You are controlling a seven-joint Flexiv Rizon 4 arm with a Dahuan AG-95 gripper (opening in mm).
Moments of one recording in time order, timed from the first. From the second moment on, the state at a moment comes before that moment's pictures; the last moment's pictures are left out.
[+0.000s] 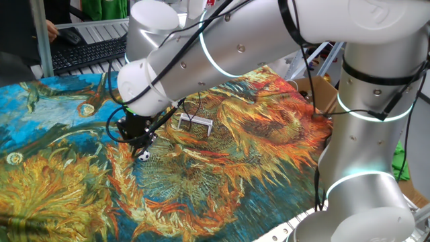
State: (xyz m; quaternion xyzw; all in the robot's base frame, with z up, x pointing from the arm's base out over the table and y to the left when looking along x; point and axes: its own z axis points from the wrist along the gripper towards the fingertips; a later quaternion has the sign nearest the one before) arm 0.518 0.197 0.039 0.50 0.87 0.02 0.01
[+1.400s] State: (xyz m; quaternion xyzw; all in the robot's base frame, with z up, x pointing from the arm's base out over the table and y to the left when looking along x) arm 0.501 0.197 0.022 0.52 0.85 0.04 -0.02
